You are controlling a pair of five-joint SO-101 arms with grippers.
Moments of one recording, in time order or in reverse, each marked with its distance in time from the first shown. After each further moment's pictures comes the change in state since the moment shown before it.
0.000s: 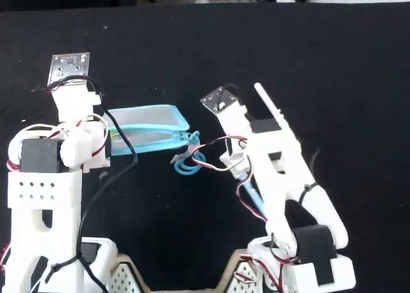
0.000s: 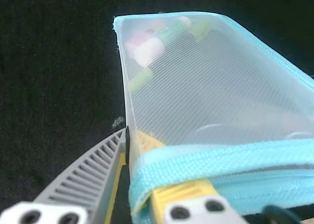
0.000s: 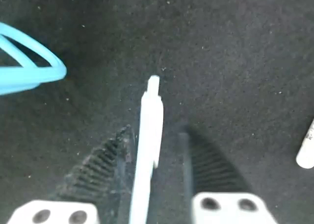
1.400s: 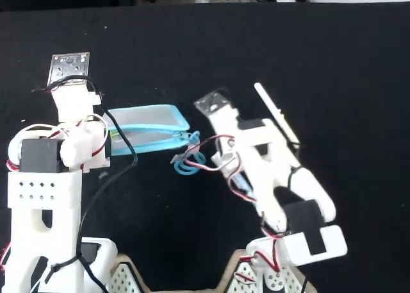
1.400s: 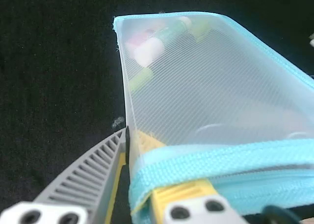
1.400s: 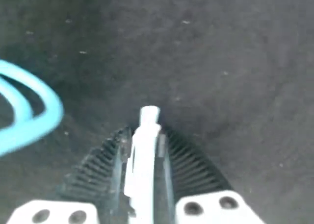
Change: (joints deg) left arm 0.0 0.0 0.0 0.0 0.0; right arm -2.8 12.0 -1.1 -8.0 -5.2
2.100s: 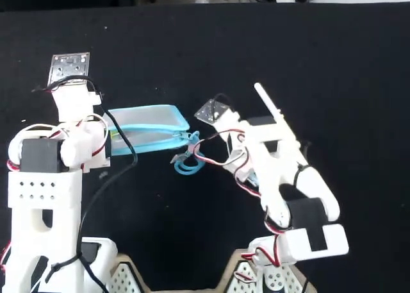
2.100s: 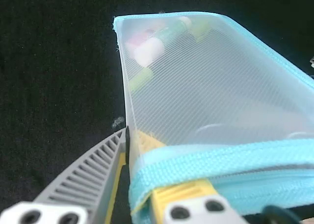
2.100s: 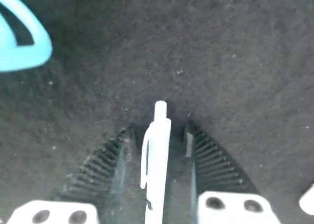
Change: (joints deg) left arm 0.0 0.0 0.0 0.0 0.0; right arm 4.9 1.8 -1.5 4.1 18.7
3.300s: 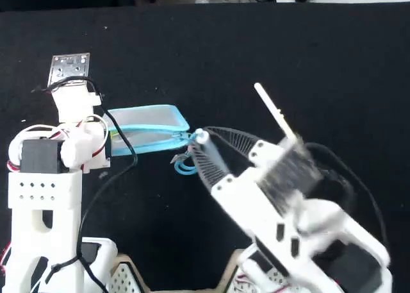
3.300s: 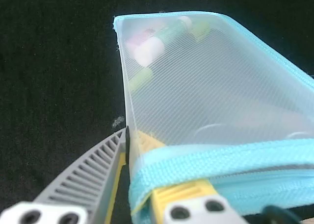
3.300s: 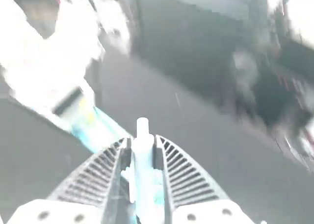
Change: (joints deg) left arm 0.0 0.0 0.5 -0.1 0.0; right arm -30.1 -71.7 -17.8 15.5 -31.6
